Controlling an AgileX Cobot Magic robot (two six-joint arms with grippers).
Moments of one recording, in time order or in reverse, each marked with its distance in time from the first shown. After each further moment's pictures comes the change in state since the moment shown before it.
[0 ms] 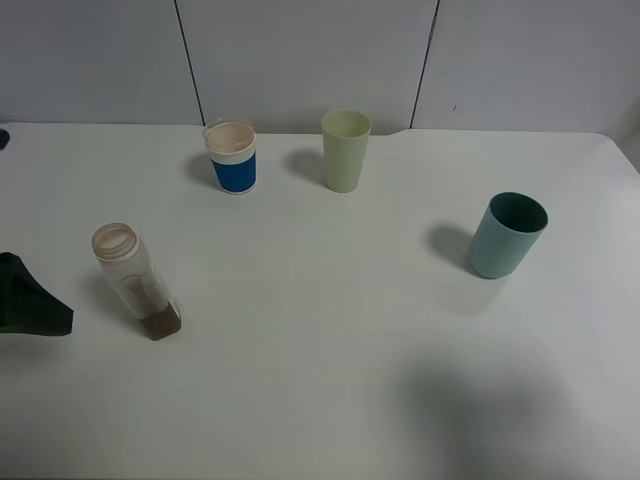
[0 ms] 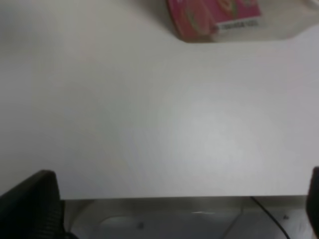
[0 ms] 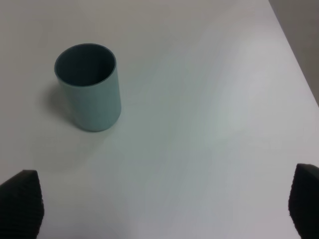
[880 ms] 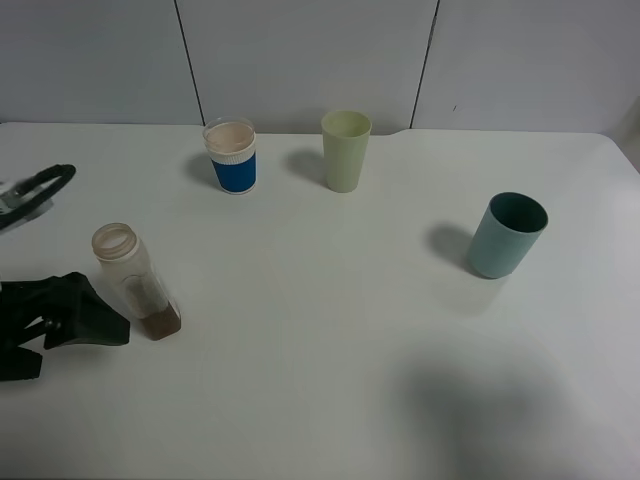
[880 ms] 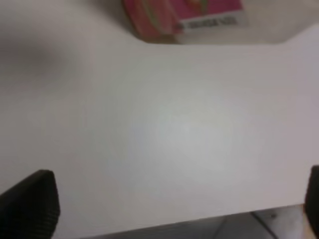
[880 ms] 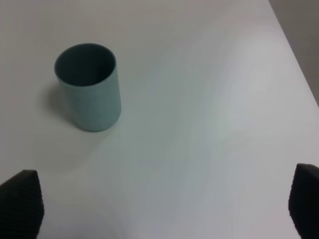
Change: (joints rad) left arm -0.127 0.132 0.145 -0.160 -0.281 0.072; right arm 0.000 0.000 0.000 0.000 0.000 0.000
